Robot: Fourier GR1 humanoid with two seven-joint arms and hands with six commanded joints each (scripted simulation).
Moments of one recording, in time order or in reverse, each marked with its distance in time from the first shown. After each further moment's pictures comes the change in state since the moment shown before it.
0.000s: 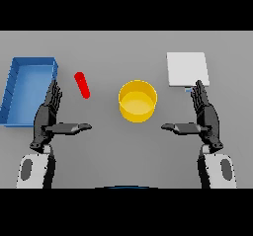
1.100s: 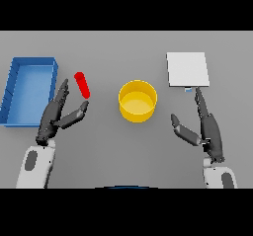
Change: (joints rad) left arm -0.081 0.073 -0.065 0.105 -0.152 -0.014 0.013; right arm 0.133 -0.066 0.116 -0.149 0.241 -0.052 -0.098
